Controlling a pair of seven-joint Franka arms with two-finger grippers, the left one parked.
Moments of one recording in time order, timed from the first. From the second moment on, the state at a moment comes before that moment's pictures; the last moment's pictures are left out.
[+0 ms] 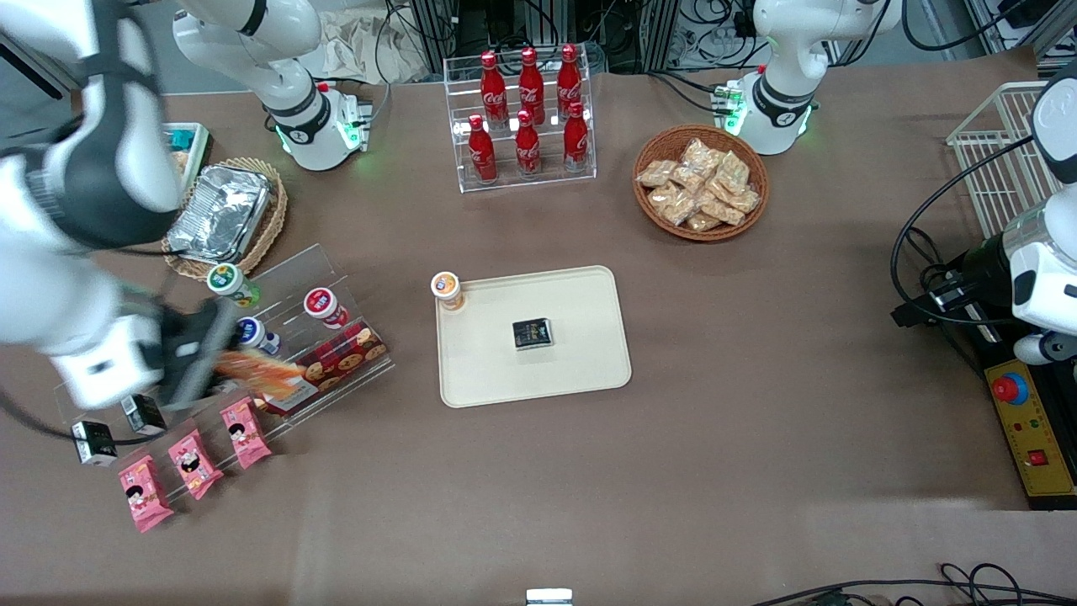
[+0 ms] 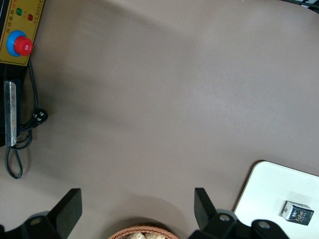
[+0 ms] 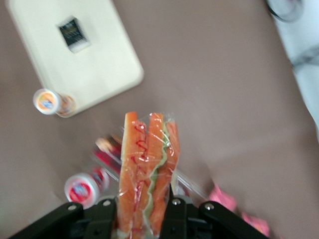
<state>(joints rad) 0.24 0.31 -0.03 -1.42 0.17 1.72 -1.08</state>
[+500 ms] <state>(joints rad) 0.57 0.52 -0.03 -1.44 0.17 2.04 -1.00</state>
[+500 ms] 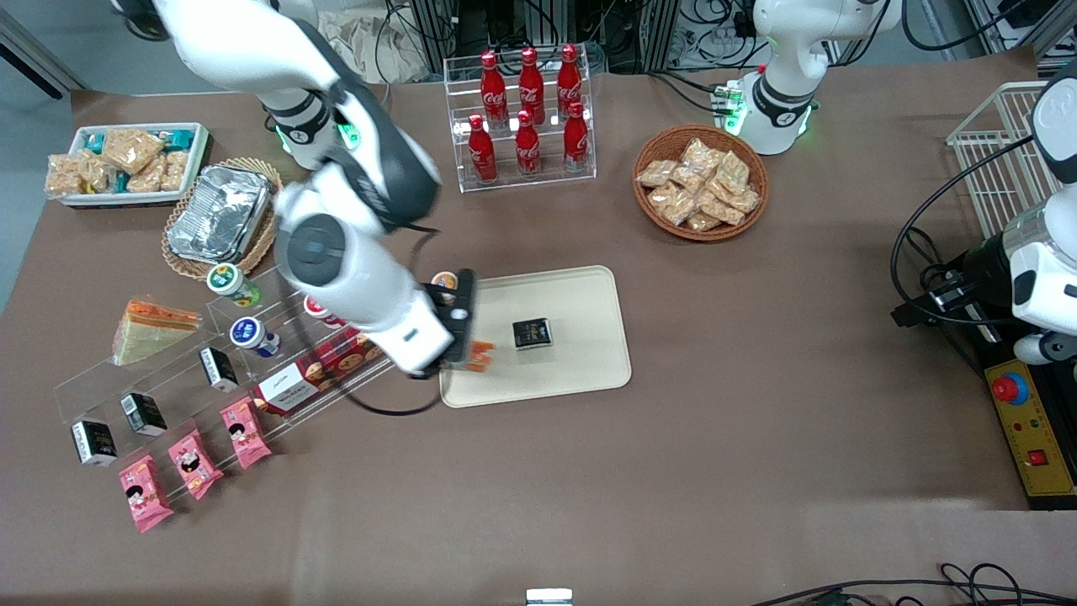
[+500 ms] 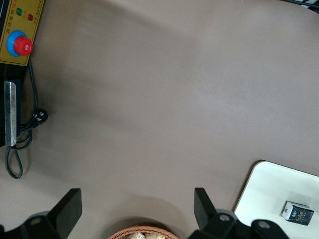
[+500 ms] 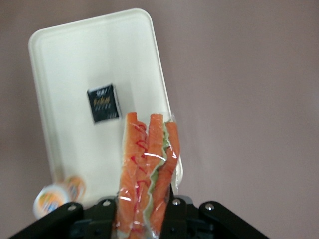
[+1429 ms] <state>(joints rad) 0.72 0.77 -0.05 -1.44 0.16 2.37 -0.98</state>
